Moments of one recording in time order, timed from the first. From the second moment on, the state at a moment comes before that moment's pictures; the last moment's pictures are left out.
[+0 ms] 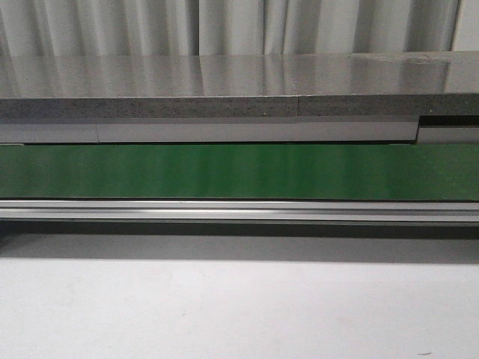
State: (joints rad) left arm -0.04 0.53 -0.65 -0.22 0.59 0.22; right arm -0.02 0.15 -0.37 0.13 0.54 -0.08
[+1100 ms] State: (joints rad) left arm -0.04 -0.01 0.00 0.05 0.10 -0.09; right arm -0.02 0.15 -0.37 0.13 0.54 -0.08
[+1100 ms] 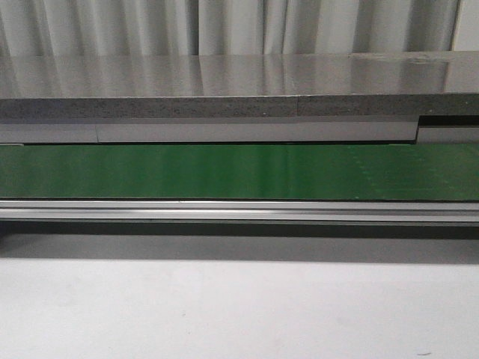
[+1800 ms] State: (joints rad) left arm -0.04 -0.01 0.00 0.05 0.12 -0.09; right arm -0.02 0.15 -0.37 0.13 0.54 -0.08
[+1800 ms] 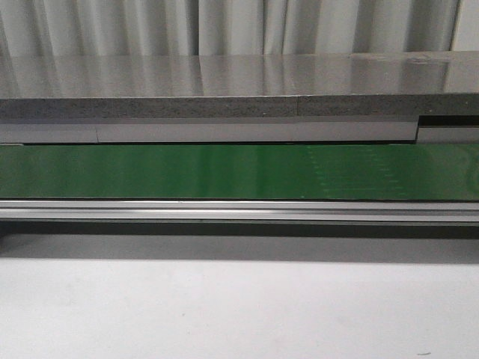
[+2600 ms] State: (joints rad) left arm -0.04 -0.01 0.00 0.05 0.12 -0.09; right arm -0.06 0.11 -0.18 0.05 0.12 -0.07
